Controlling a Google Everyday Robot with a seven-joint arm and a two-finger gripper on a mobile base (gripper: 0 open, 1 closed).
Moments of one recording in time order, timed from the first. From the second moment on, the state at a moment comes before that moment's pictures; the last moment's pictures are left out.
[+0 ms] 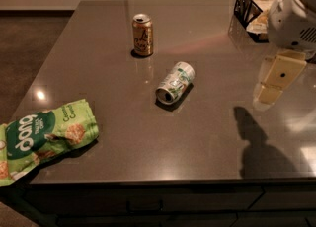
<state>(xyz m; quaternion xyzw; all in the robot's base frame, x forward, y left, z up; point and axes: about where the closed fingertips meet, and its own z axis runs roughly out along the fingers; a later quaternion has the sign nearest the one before) 0.458 -0.203 0.982 -0.63 0.75 -0.04 0.17</state>
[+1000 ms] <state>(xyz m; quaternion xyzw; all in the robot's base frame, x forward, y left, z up) 0.532 -0.134 0.934 -0.78 0.60 0.00 0.19</state>
